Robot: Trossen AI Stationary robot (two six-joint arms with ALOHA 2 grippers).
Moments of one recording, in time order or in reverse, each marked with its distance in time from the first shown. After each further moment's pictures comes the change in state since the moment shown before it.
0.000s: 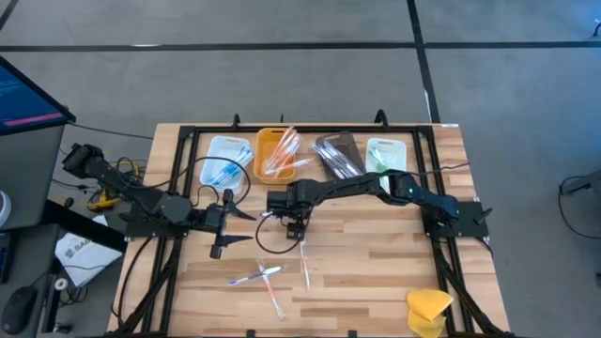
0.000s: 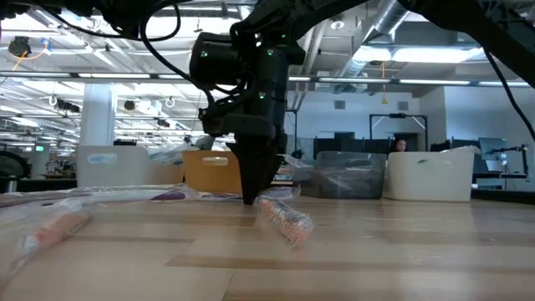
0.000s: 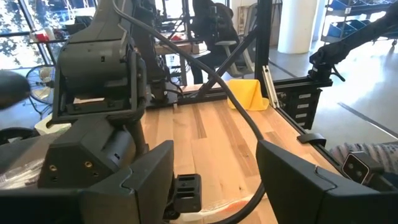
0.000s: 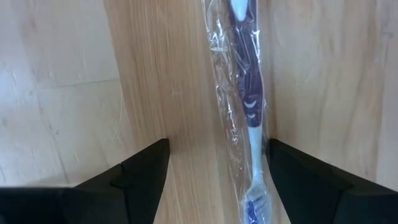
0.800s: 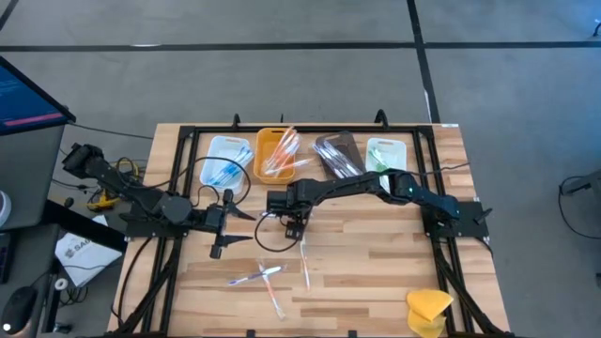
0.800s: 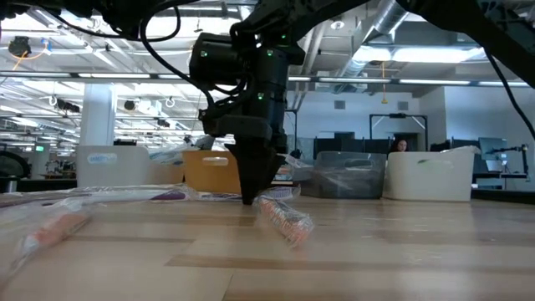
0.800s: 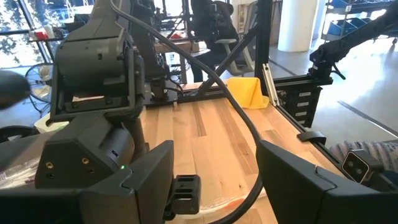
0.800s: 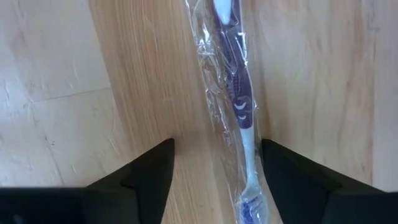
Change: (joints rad) left arm 0.000 0.000 0.000 -0.008 0.000 -0.003; right arm -0.017 0.004 -0.002 0.019 0.041 0.045
